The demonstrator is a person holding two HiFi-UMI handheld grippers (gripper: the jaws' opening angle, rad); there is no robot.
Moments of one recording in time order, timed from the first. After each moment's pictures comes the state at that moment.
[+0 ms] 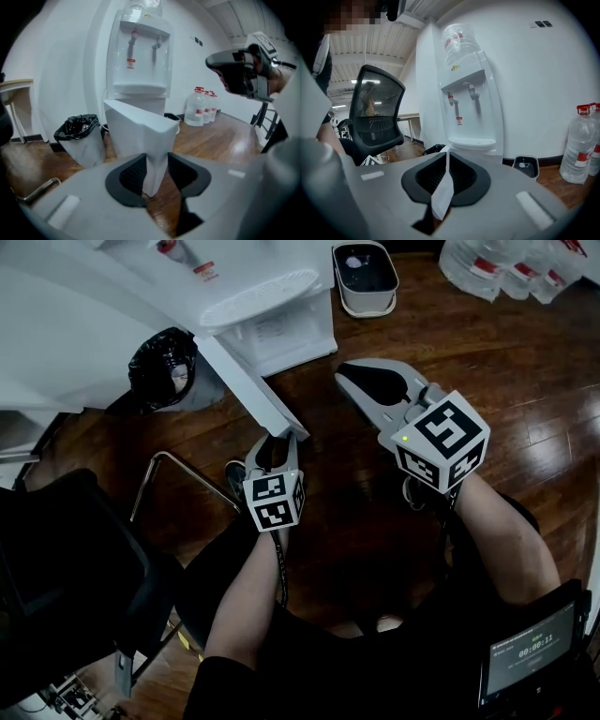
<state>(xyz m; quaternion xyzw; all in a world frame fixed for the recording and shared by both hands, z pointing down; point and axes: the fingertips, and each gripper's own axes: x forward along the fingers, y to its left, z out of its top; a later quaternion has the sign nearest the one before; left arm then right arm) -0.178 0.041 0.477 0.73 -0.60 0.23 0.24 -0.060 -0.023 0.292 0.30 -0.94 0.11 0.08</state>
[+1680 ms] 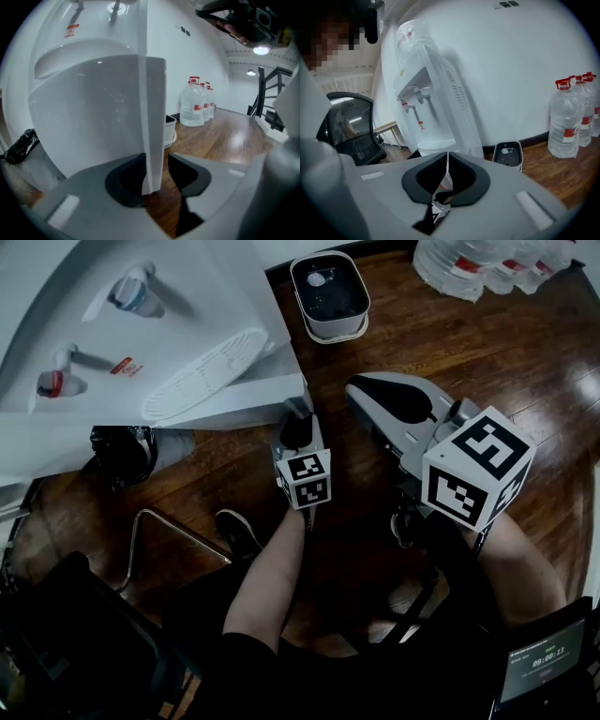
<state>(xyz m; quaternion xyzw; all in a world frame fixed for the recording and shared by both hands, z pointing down) -0.068 -0.137 0.567 0.76 -0.57 0.25 0.17 0.013 -0.136 0.302 0.37 -0.89 0.25 0.09</state>
